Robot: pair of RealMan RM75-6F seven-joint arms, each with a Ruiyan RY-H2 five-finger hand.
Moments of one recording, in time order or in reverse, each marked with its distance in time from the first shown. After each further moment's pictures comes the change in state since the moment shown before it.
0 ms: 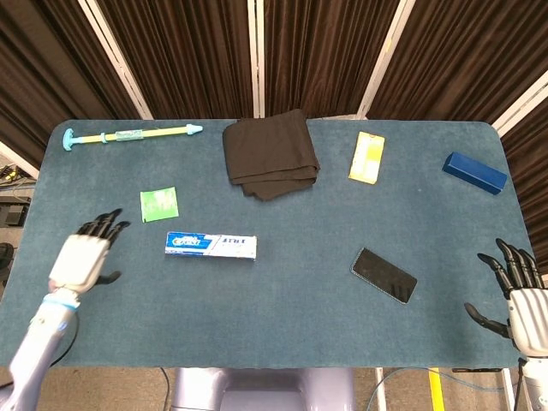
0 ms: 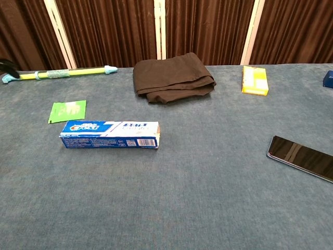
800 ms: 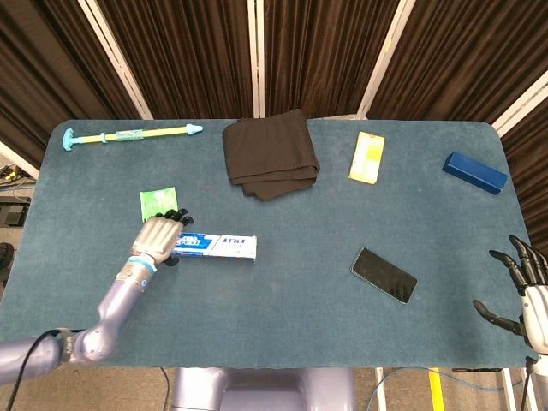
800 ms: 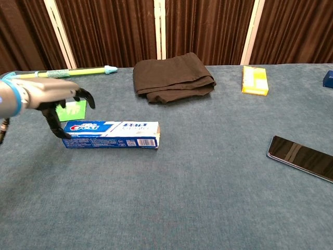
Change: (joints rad) left arm -0.421 -0.232 -0.043 0.090 -0.666 -0.206 0.406; right arm 0.001 0.026 0.014 0.013 0.030 -0.015 0.119
